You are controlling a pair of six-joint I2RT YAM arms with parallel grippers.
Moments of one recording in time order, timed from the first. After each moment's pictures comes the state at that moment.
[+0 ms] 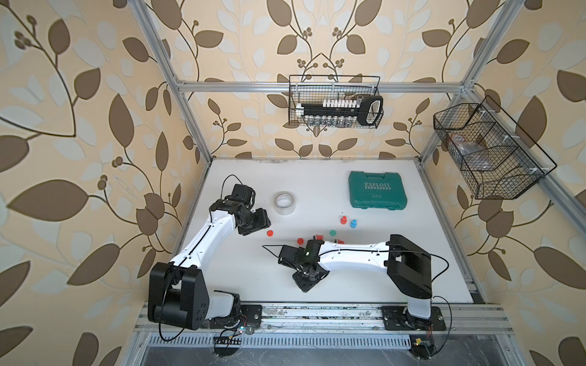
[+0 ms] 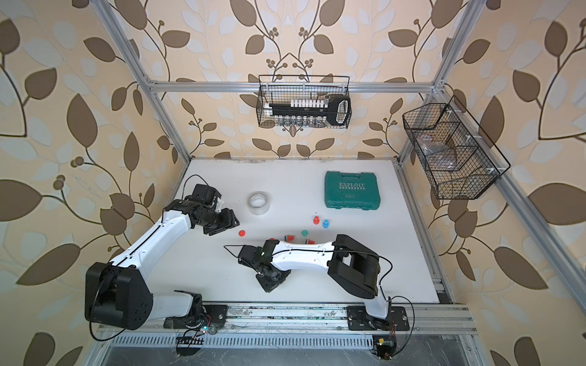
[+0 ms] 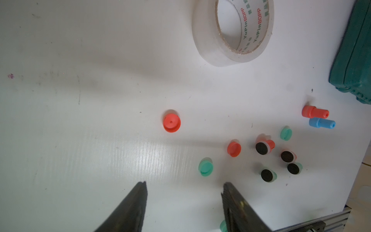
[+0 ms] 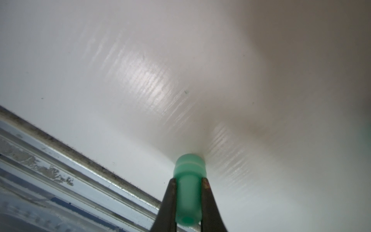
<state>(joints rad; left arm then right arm) -0.12 1.32 0.99 -0.84 0.25 -0.44 1.22 1.98 1.37 -0.93 0.00 0.60</state>
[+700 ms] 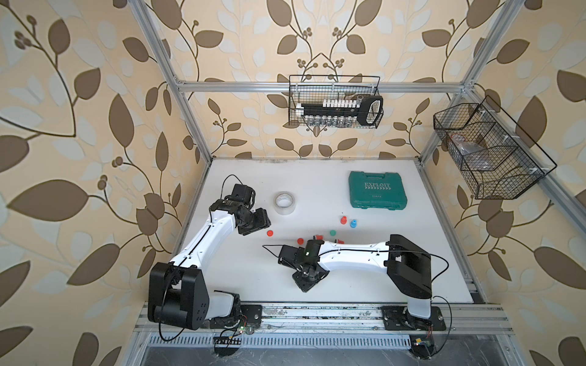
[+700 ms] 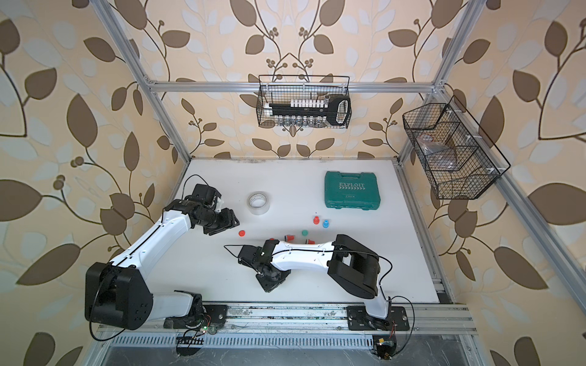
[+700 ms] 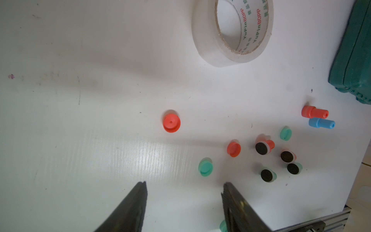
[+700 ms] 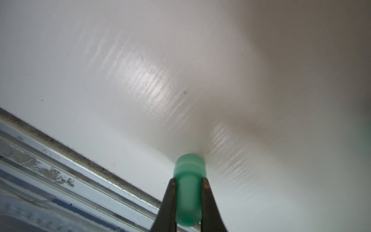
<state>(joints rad) -0.12 1.32 1.00 -0.84 0.25 -0.44 1.22 1.98 1.37 -0.93 0.00 0.61</state>
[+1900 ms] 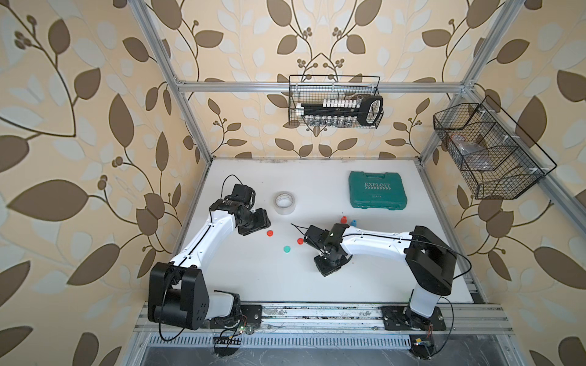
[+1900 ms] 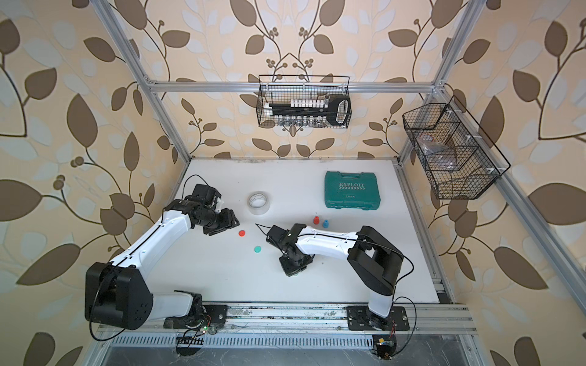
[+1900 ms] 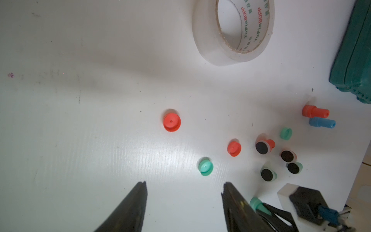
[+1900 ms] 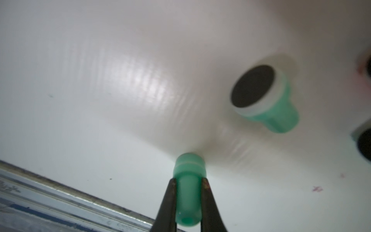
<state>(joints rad) -0.12 1.32 1.00 -0.85 0.26 -0.44 0.97 1.79 1.15 -0.93 -0.03 0.56</state>
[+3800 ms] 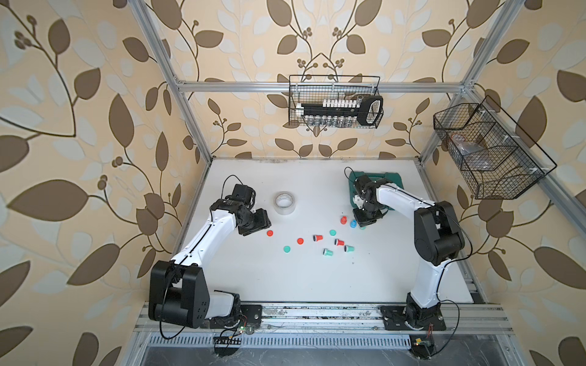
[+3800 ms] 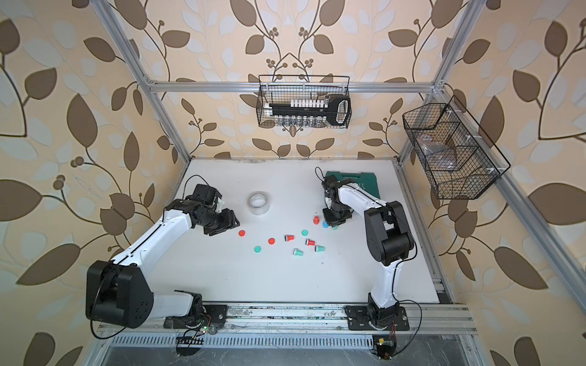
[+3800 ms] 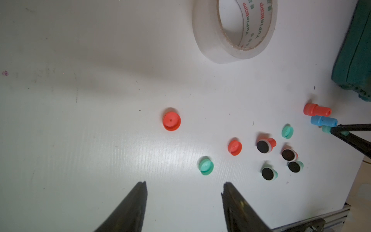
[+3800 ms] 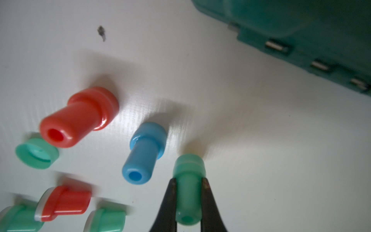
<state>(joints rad) -0.12 1.33 1.00 -0.85 0.26 -0.44 0.31 1.93 1.40 -1.01 0.06 0.11</state>
